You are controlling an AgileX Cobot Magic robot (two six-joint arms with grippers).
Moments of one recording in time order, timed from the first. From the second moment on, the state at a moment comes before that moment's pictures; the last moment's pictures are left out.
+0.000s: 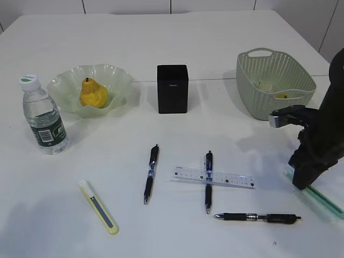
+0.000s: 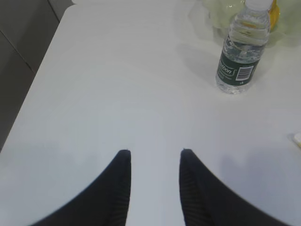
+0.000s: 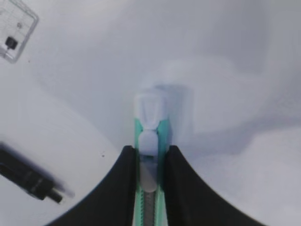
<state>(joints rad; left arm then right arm) -0.03 0.46 -0.53 0.28 0.77 -0.29 -0.02 2.01 -1.22 0.16 1.00 -0.66</state>
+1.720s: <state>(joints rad) -0.03 0.46 -0.53 0.25 0.77 -0.29 0.24 2.02 -1.89 0.17 0.84 -0.20</state>
